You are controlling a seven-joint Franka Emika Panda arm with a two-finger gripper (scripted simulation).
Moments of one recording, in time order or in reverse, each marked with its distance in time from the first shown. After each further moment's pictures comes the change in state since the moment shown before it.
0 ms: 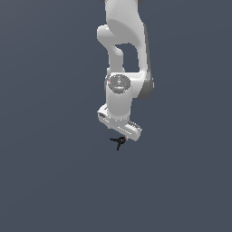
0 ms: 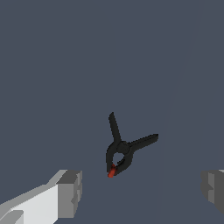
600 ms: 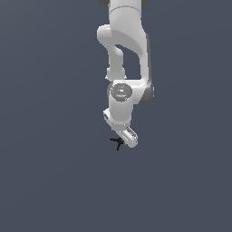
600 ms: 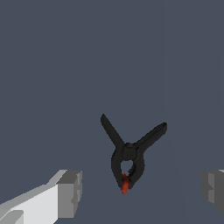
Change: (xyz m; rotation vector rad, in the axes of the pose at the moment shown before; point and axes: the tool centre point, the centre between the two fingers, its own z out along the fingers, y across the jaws) arm -0.005 -0.004 0.032 -0.006 -0.001 0.310
